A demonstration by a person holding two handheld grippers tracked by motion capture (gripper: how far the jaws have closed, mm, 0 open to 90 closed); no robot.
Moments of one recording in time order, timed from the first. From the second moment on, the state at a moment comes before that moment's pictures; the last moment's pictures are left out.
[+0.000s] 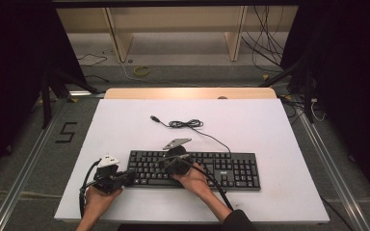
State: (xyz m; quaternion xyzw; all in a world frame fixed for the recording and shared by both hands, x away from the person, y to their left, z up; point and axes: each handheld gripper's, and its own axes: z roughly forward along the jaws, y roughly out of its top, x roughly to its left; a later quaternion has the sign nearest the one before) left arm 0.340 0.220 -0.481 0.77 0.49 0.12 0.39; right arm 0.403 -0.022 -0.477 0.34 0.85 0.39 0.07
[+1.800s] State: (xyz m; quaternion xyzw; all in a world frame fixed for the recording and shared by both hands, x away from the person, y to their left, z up) left arm 0.341 0.209 -0.468 0.75 0.47 0.11 0.45; right arm 0.391 -0.053 -0.457 0.33 0.83 0.45 0.05
